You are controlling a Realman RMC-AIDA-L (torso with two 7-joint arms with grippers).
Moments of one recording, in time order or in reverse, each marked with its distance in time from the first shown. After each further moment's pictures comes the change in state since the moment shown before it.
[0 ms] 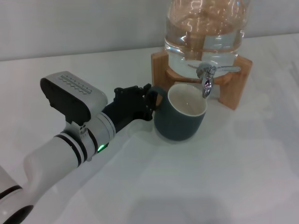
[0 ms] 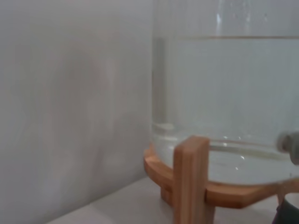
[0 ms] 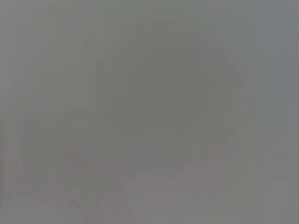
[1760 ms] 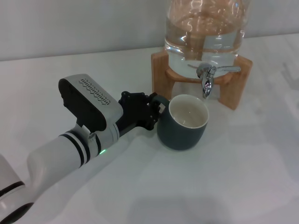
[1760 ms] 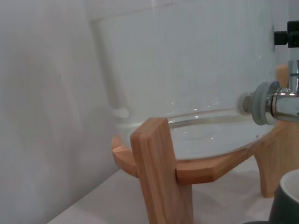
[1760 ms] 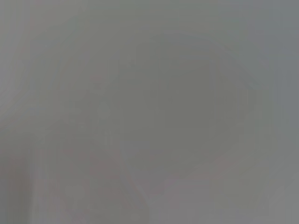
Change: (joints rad) left arm -0.029 -0.005 0.001 -0.024 0.106 -0.052 0.094; right arm -0.005 0.009 -0.026 0.026 -0.003 0.083 0.002
